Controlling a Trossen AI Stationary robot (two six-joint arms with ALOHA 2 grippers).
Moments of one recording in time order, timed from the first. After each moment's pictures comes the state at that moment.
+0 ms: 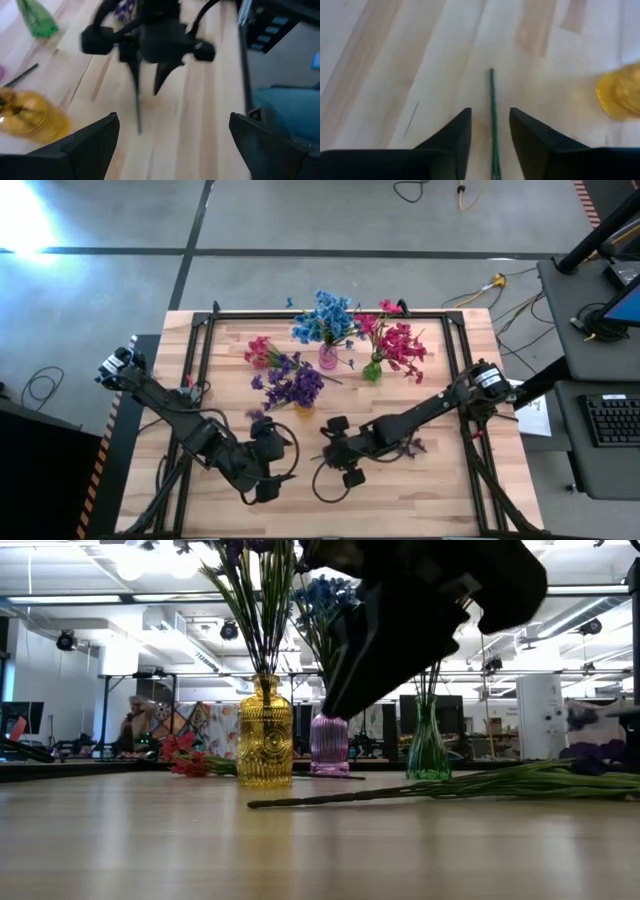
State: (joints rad) left arm -0.65 1.49 1.28 -0.62 -0.49 -0.70; right arm 0.36 1.92 1.32 -0.34 0.14 0.00
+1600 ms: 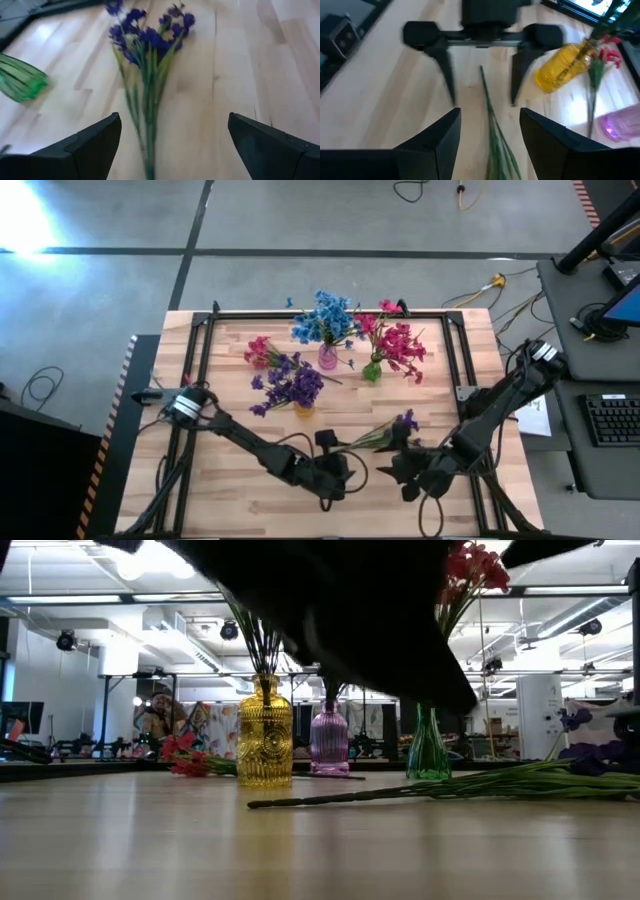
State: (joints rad) left arm -0.48 2.13 1.39 0.03 -0.67 -0.22; right arm 0.76 1.42 0.94 -0.35 0.64 0.22
